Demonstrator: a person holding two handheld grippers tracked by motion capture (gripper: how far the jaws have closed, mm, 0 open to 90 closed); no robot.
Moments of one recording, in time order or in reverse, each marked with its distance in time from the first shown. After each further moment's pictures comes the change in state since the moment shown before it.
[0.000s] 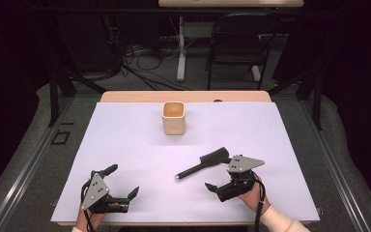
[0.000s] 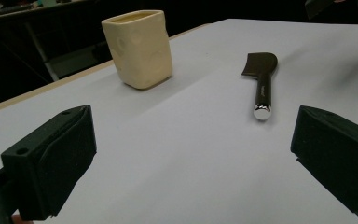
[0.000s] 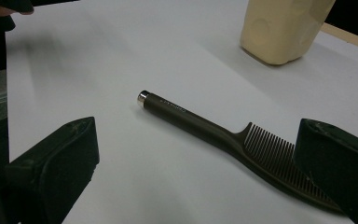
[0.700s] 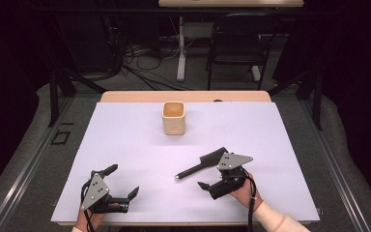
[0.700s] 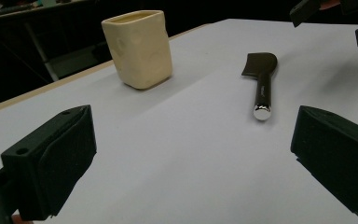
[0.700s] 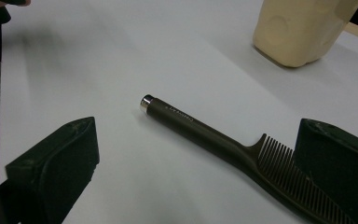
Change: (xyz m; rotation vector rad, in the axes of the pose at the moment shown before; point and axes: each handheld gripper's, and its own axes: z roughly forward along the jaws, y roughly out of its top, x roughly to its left) left arm 0.000 0.000 0.000 0.000 -0.001 0.000; right arm 0.002 0.008 0.022 0.036 0.023 -0.018
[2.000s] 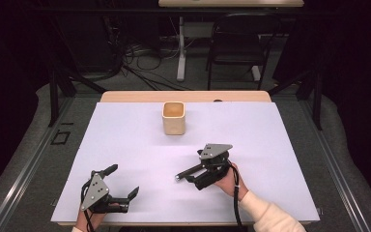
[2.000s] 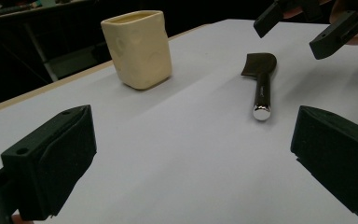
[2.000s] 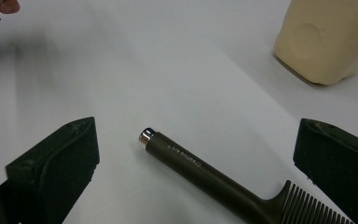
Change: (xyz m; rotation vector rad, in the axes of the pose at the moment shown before) left arm 0.000 0.000 0.000 -0.003 -0.003 -0.001; right arm -0.005 0.028 0.043 0.057 0.052 0.006
